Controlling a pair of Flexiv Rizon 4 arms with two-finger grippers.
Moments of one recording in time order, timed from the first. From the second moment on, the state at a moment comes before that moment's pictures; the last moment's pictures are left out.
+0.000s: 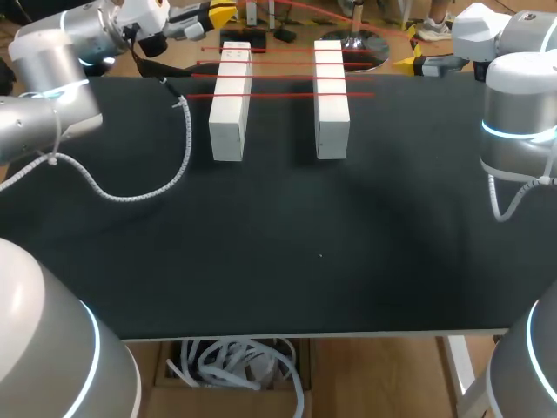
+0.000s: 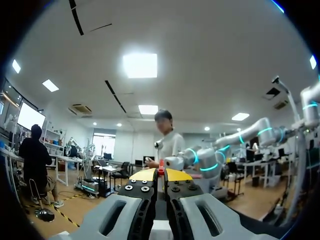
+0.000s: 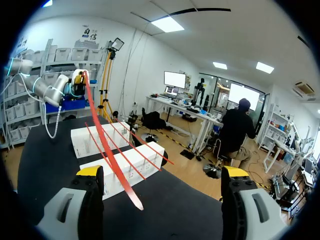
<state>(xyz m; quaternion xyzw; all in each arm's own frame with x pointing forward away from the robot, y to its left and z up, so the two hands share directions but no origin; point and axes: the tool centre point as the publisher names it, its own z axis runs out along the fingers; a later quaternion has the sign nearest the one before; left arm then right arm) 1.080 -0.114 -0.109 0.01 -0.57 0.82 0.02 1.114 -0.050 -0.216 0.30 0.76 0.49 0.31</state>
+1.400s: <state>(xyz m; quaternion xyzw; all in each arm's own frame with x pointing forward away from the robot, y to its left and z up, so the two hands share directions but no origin) 1.074 -0.128 -0.111 0.00 -0.57 0.82 0.02 1.114 -0.050 -0.216 0.30 0.76 0.49 0.31</state>
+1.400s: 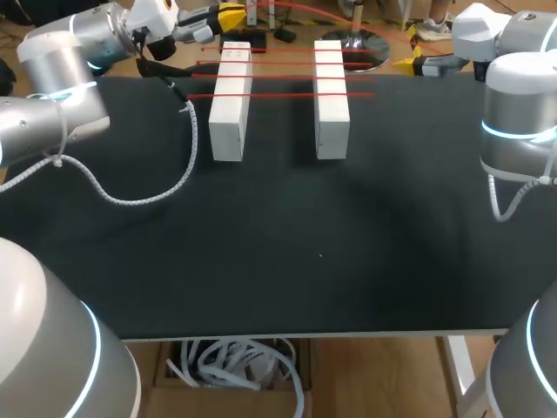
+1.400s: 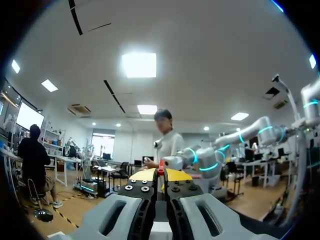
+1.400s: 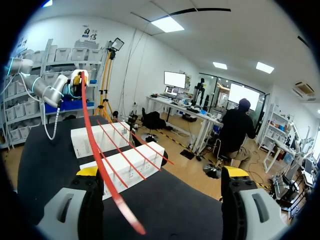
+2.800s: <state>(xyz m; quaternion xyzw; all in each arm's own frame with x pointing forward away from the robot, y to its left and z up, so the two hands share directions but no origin) 1.076 -0.125 -0.112 0.00 -0.57 0.82 0.03 1.112 -0.048 -0.206 0.40 0.71 0.52 0.26</state>
